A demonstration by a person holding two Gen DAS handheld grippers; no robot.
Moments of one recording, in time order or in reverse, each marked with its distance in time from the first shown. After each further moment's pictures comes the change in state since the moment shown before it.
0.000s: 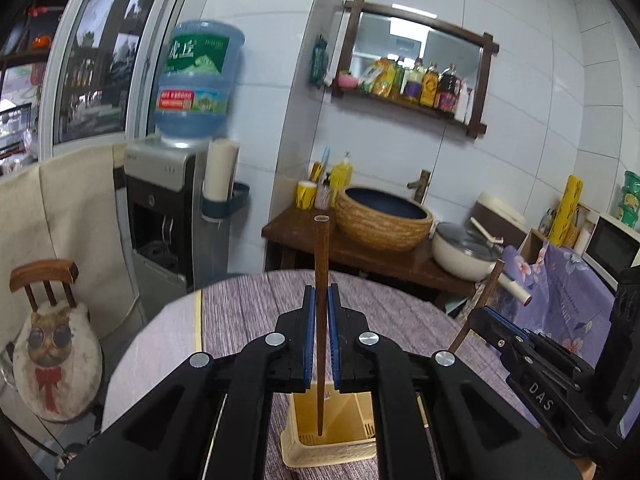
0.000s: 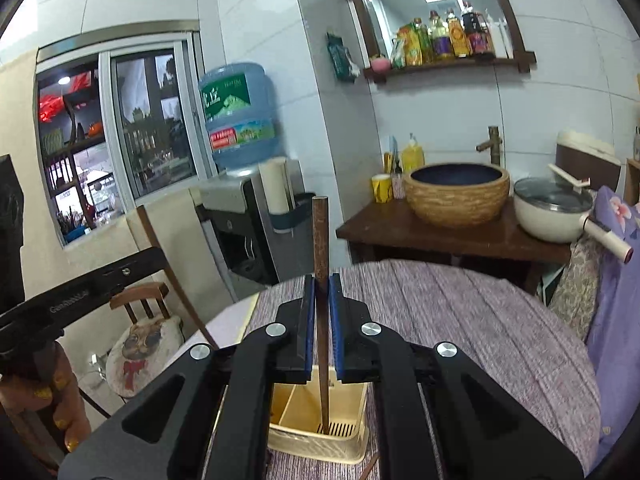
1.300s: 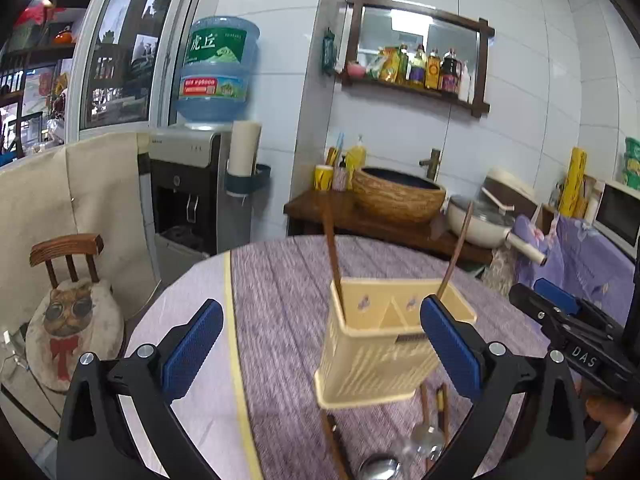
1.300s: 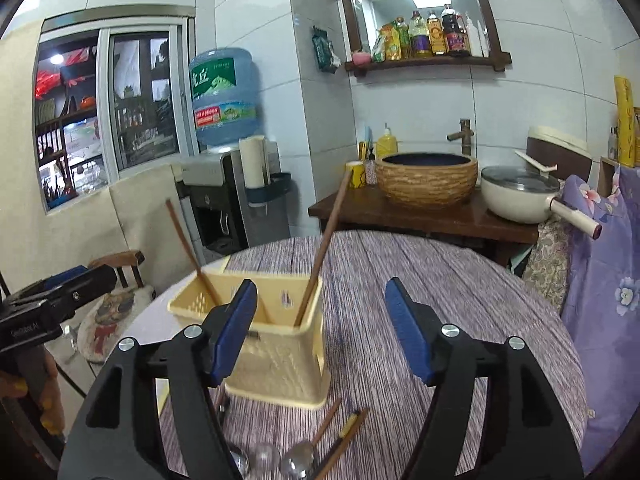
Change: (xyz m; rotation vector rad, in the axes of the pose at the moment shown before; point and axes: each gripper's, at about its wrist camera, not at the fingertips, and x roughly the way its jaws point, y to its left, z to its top) left arm -0.037 0.021 -0.082 0.052 0.002 0.065; right arm -0.043 -0.011 -0.079 -0.044 0.003 -0.097
